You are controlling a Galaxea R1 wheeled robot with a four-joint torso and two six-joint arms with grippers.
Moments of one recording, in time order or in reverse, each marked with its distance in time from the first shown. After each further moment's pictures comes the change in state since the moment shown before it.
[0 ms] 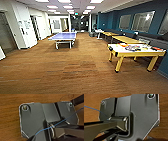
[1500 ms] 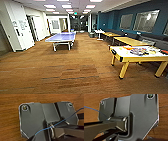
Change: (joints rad) left arm 0.000 0.000 0.000 0.000 0.000 -0.004; right arm 0.004 0.008 -0.017 0.000 0.001 0.000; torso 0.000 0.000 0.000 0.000
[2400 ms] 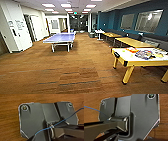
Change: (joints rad) left arm 0.000 0.003 0.000 0.000 0.000 0.000; right arm 0.000 0.008 -0.002 0.000 0.000 0.000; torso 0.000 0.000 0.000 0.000
